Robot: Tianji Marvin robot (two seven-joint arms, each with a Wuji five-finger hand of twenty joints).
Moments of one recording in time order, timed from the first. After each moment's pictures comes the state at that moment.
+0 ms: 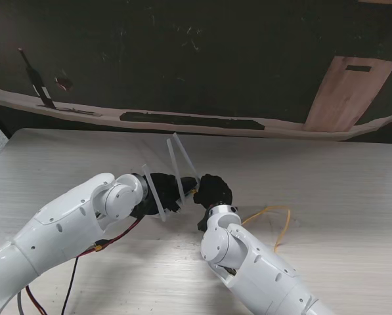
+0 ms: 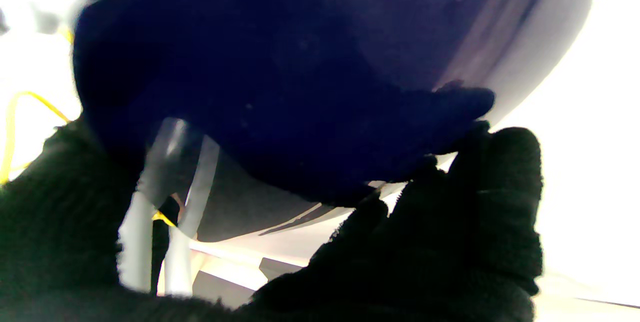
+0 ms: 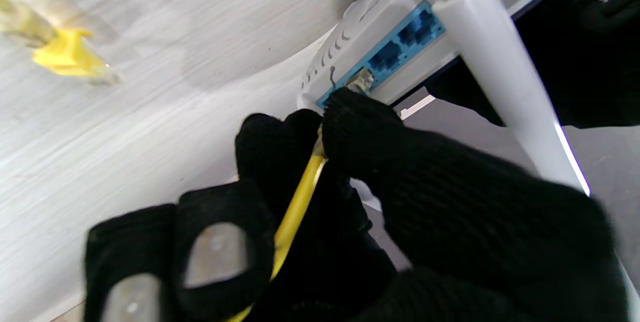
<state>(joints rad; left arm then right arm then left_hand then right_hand) 0.96 -1.06 -0.61 -1.28 0.55 0.09 -0.35 -1.29 -1.35 0.77 -1.29 -0.39 0.36 -0.54 0.39 -0.64 0.67 -0.03 0.29 0.72 0.46 0.42 0.63 0.70 0.36 0.42 0.71 0.66 0.42 0.44 0.49 0.58 1.18 0.25 0.76 -0.83 1.17 -0.31 0.96 0.34 1.10 0.11 1.20 0.29 1.04 0.52 1.31 0.25 1.58 0.71 1.18 0.37 1.87 0.83</state>
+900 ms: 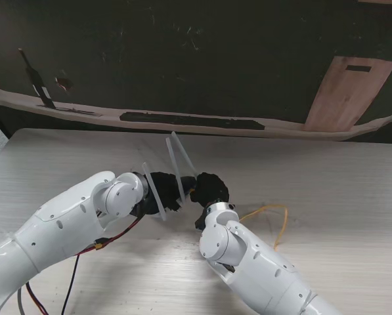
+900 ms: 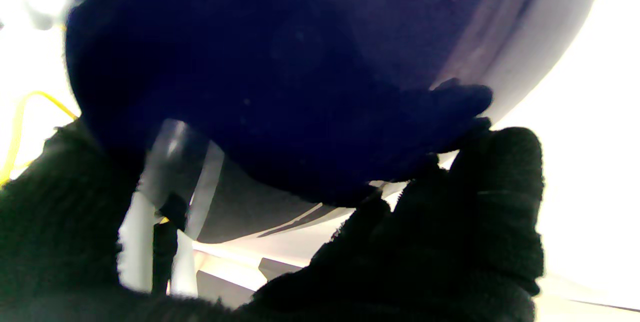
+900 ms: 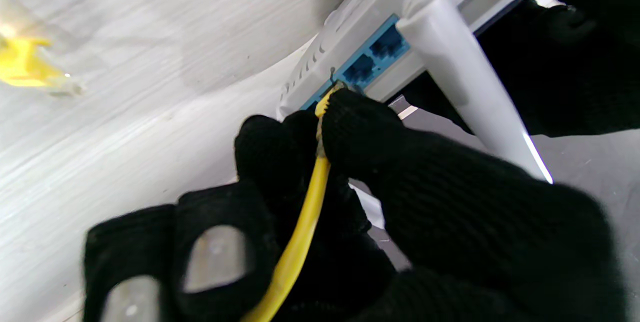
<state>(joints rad) 0.93 -1.06 -0.58 -1.26 0.52 0.09 -0.35 -1.26 -1.35 0.75 -1.28 -0.35 0.35 -0.52 0.39 -0.64 0.67 -0.03 0.29 0.73 0.46 0.42 0.65 0.71 0.37 0.42 0.72 0.66 0.43 0.47 0.49 0.58 1.21 0.25 0.76 -0.83 1.16 -0.31 0.96 0.35 1.10 0.11 1.21 0.29 1.05 0.53 1.32 0.25 1.58 0.72 1.19 0.37 1.87 0.84</state>
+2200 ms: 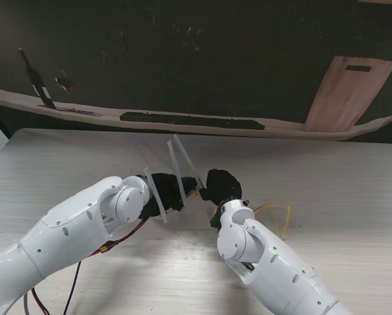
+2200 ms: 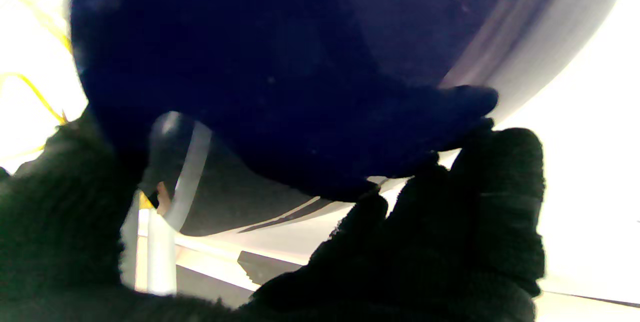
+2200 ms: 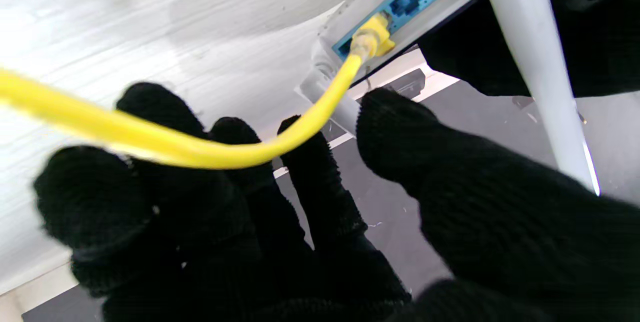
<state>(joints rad) 0.96 -1.08 -0.58 -1.30 0.55 0.22 -0.32 -1.31 -1.27 0.83 -1.37 -0.50 0.30 -0.41 0.39 -0.64 0.67 -0.03 0.31 0.73 0.51 0.43 0.65 0.71 0.41 0.43 0.72 0.67 0.44 0.49 0.49 0.60 1.23 0.26 0.62 -0.85 1.21 -0.24 0.90 0.38 0.94 0.14 1.04 0.48 0.90 0.41 1.24 0.47 1.00 0.33 0.98 0.64 1.49 0.40</state>
